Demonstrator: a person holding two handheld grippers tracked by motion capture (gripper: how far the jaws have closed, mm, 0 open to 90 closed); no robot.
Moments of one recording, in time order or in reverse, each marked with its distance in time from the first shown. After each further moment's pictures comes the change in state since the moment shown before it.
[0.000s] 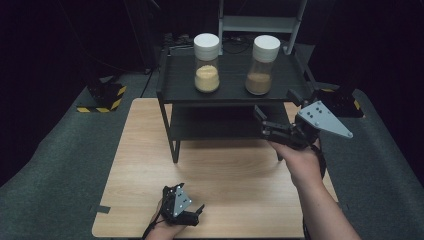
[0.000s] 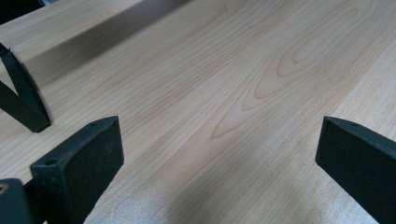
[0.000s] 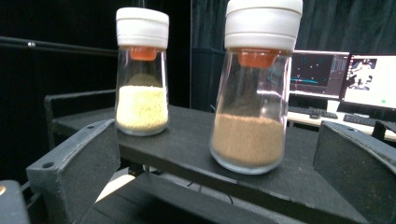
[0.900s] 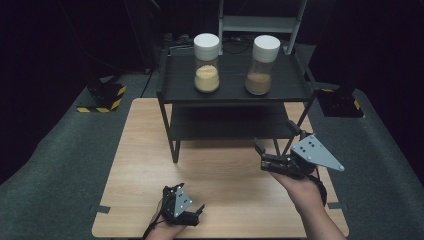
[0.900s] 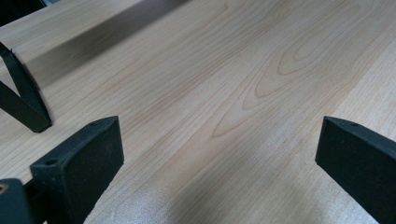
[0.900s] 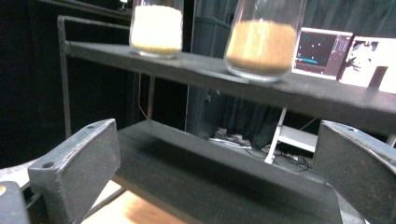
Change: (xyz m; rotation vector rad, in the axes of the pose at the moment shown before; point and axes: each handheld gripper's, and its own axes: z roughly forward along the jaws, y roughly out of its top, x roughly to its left) left arm -0.002 0.001 0.000 0.005 0.008 0.009; right arm 0.015 -0.041 -0.037 0.101 -0.004 -0.067
